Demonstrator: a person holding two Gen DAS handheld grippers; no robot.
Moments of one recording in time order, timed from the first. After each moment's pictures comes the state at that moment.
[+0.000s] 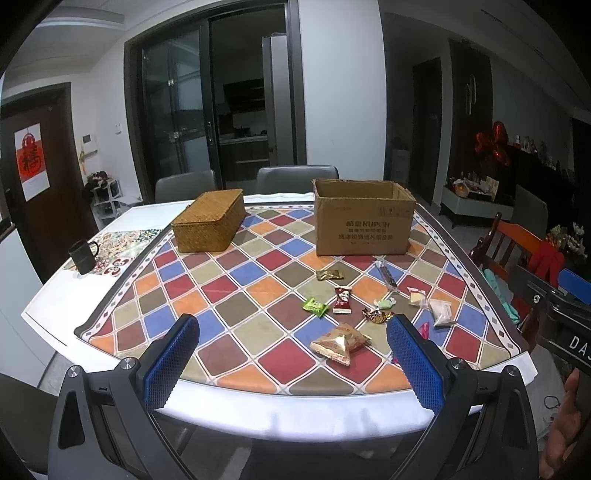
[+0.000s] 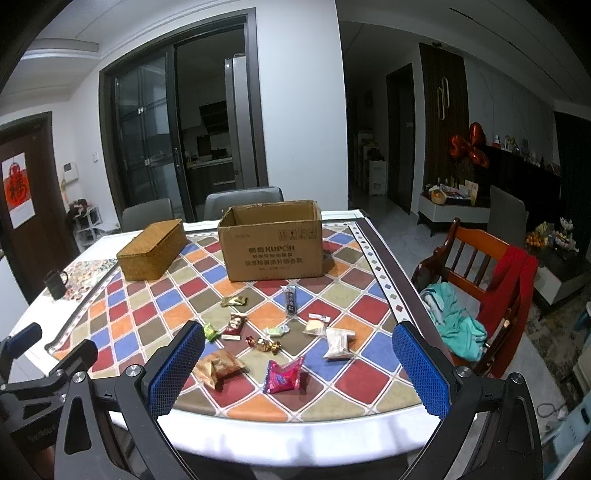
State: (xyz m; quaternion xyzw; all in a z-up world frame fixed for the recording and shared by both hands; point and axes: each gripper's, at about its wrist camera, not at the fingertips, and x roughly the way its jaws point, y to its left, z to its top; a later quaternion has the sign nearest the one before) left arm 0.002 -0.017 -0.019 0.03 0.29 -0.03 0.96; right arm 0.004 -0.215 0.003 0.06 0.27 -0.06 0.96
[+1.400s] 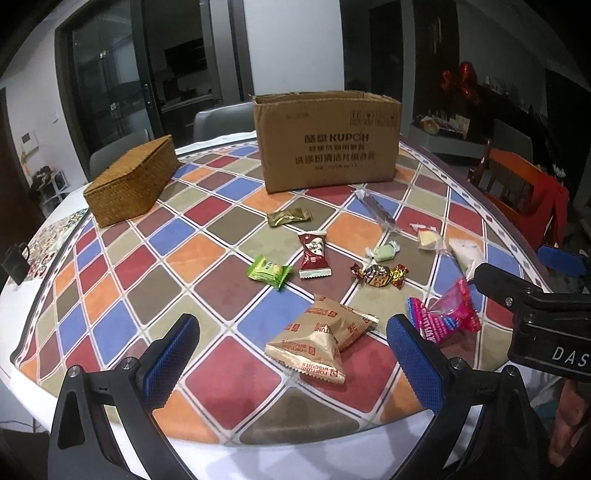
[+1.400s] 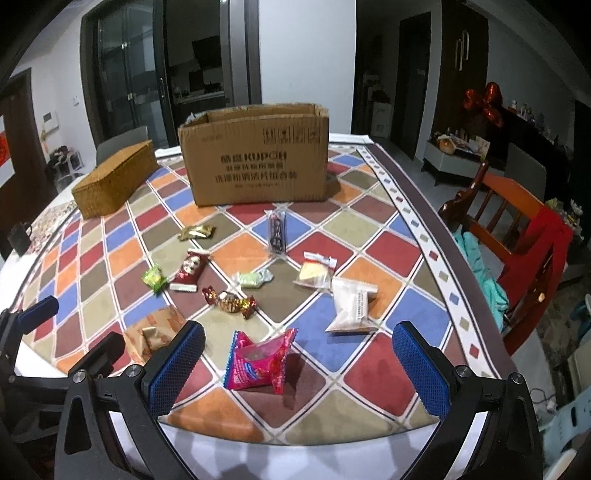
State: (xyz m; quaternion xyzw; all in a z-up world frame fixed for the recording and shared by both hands) left arm 0.132 -0.059 -0.144 0.09 0.38 -0.11 0.91; right arm 0.122 -0.221 -0.125 0.04 0.40 -0.07 0.91
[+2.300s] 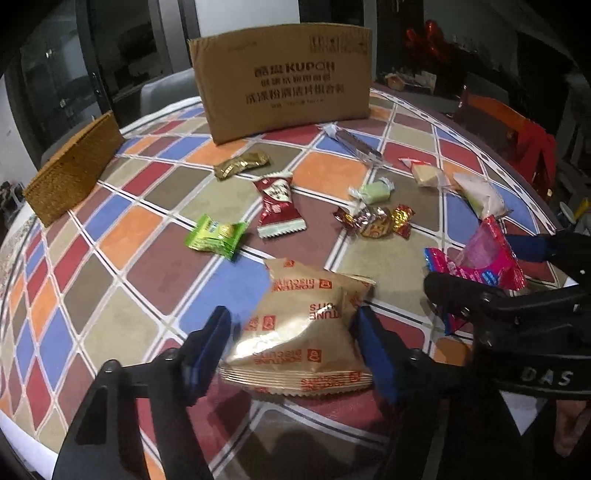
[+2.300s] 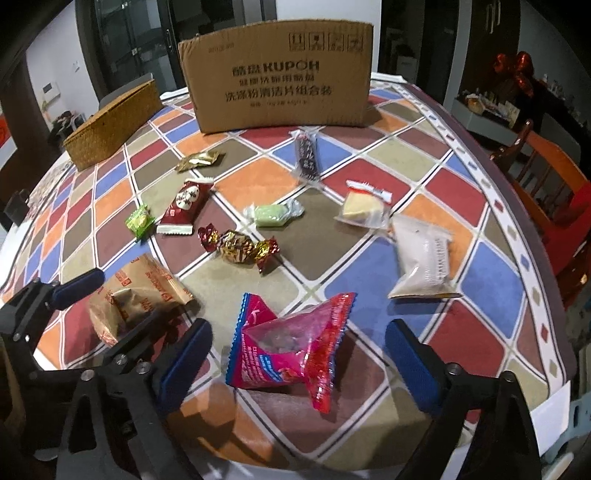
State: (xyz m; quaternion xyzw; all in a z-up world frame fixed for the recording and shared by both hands) left arm 0.167 -0.074 -0.208 0.13 0.44 -0.19 0.87; right arm 0.166 -0.204 -0.199 0.05 0.49 -0.02 0.87
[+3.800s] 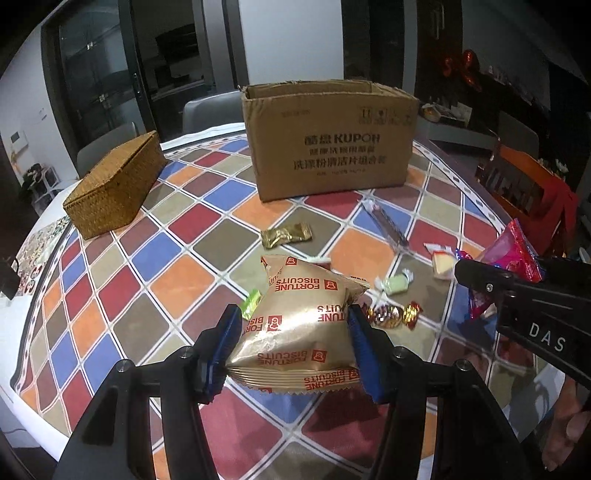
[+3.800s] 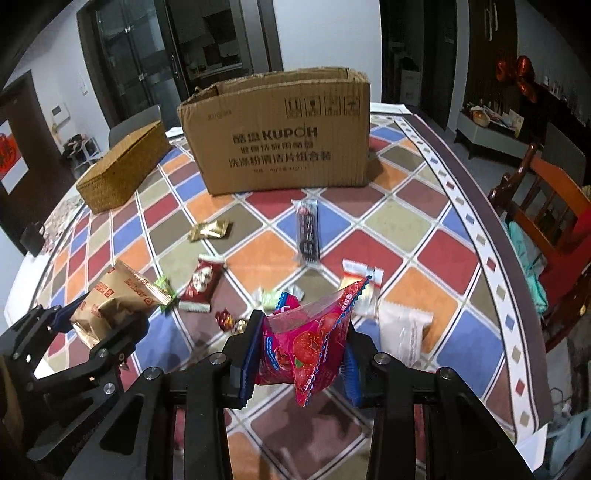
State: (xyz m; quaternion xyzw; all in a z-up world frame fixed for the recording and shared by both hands) left arm 0.195 -0.071 -0.131 0.09 0.41 -0.11 0.90; right arm 0.199 -0.226 -0.133 0.07 0.45 0.00 0.89
